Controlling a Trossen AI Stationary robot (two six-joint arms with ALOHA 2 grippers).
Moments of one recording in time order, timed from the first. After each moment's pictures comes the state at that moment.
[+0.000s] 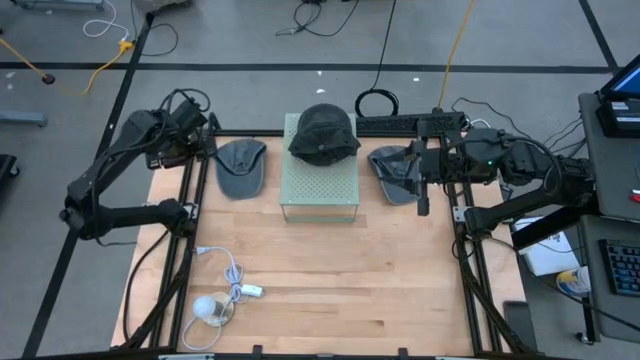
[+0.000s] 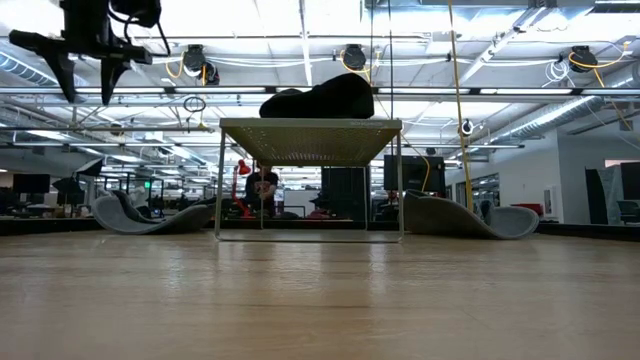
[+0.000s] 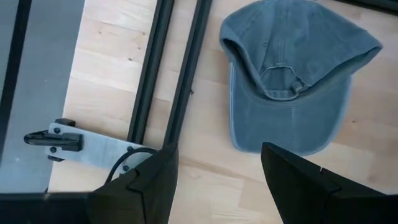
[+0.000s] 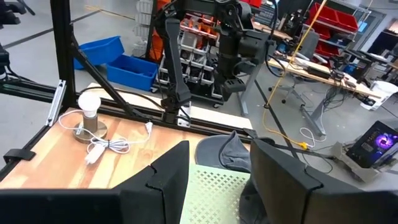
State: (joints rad) left arm 0.89 1.04 1.23 -1.57 -0.18 -0.91; right arm 0.08 1.10 1.49 -0.59 0.15 -0.23
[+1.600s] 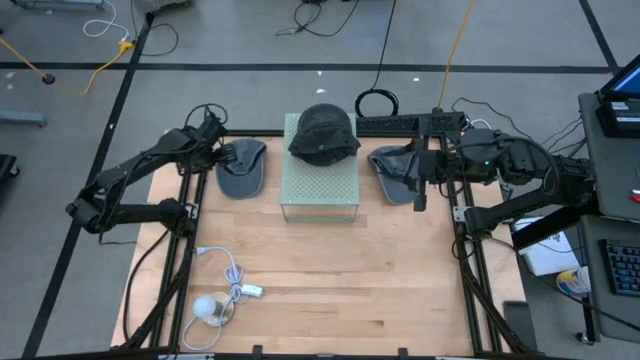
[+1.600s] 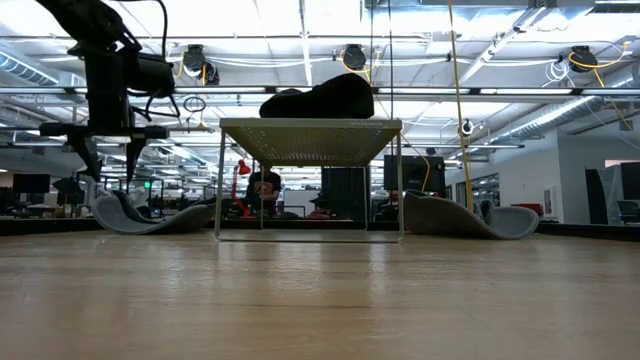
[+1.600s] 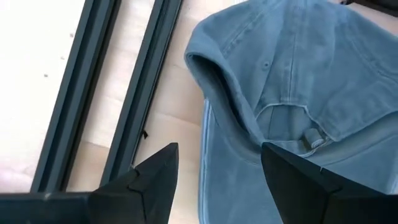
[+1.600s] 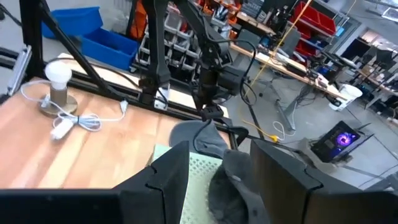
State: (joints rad) left arm 0.96 1.12 0.76 -0.94 -0.19 -0.90; right arm 0.08 1.10 1.49 -0.63 0.24 -0.35
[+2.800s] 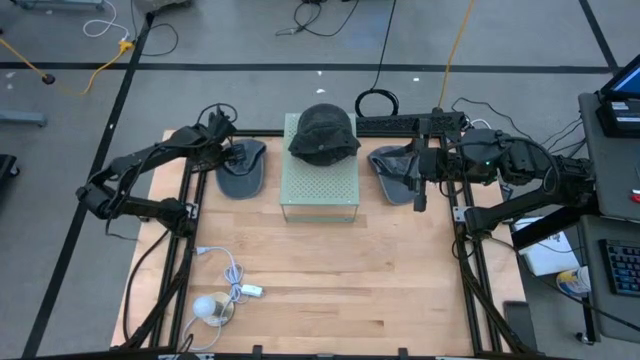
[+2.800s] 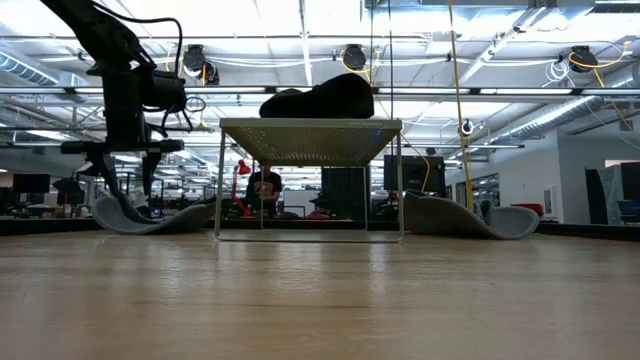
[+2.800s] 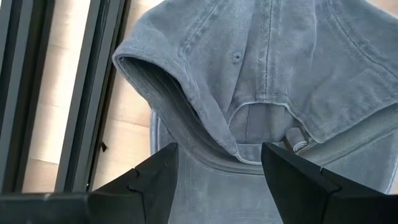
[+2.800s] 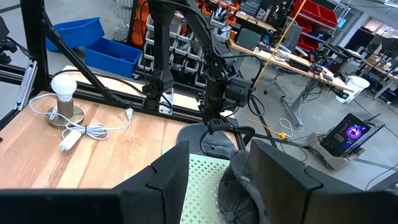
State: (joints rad) left arm 0.96 1.26 0.76 -0.80 -0.11 -0.84; right arm 0.08 1.10 1.49 -0.62 0.23 -0.27
